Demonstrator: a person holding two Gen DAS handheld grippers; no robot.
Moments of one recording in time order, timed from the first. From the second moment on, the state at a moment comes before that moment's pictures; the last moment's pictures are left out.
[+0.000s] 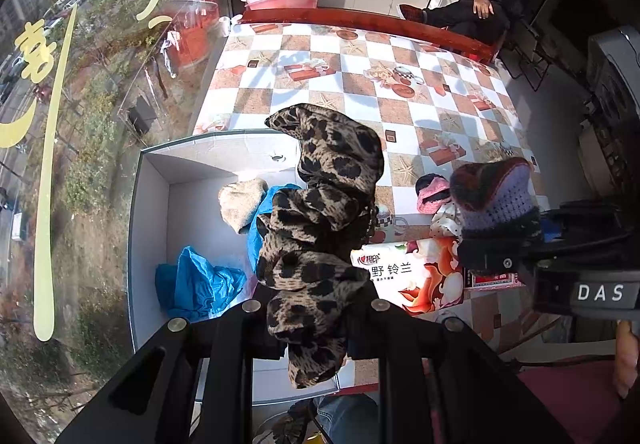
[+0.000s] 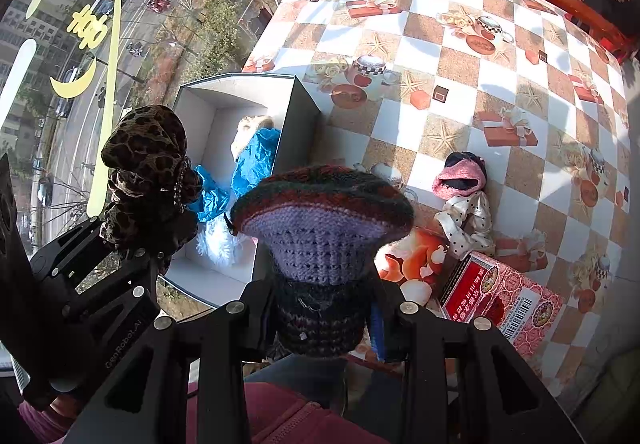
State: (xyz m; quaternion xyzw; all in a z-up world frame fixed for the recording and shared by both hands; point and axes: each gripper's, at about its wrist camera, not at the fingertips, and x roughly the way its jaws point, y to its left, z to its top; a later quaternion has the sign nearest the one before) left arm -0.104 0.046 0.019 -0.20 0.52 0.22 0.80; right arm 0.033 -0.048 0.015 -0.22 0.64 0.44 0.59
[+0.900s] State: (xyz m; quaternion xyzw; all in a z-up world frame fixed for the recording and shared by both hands) left arm -0.159 0.102 -0.014 -0.26 0.53 0.32 0.74; right arm 0.001 0.018 0.010 -0.25 0.62 0.49 0.56
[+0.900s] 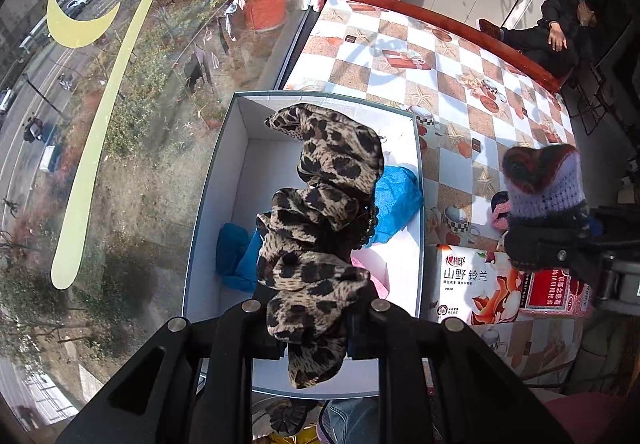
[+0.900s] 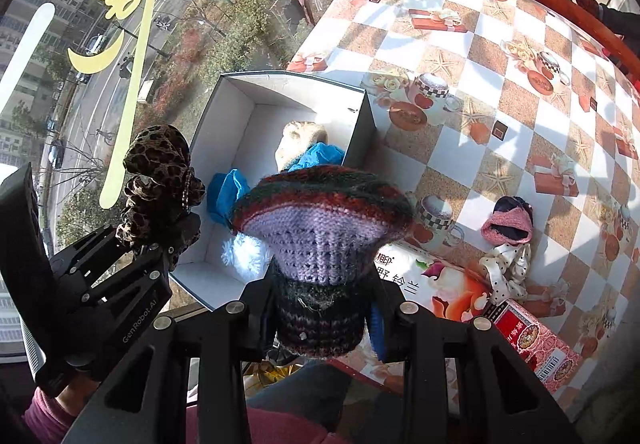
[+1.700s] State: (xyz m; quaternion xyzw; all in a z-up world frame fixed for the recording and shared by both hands) left arm -0.163 0.117 -0.051 -0.29 0.55 0.33 0.71; right arm -0.031 0.072 -0.008 -0.30 0.60 0.52 0.53
